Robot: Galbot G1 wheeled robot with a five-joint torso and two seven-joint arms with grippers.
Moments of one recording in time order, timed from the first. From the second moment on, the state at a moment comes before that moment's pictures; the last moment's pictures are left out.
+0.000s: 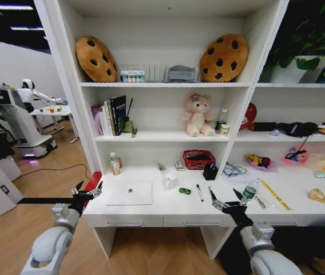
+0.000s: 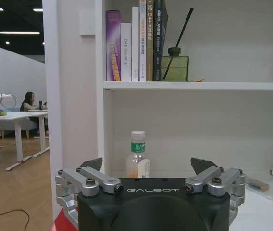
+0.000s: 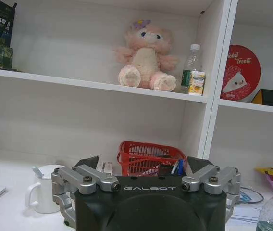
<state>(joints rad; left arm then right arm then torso) 1.40 -1.18 -0.75 -2.00 -0.44 0.23 0.06 -1.66 1.31 0.77 2.28 0.22 -0.23 -0.03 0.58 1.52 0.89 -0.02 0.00</state>
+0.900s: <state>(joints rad) 1.40 -1.18 -0.75 -2.00 -0.44 0.23 0.06 -1.68 1.32 0.76 2.29 0.21 -0.23 -0.03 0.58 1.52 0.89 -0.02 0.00</state>
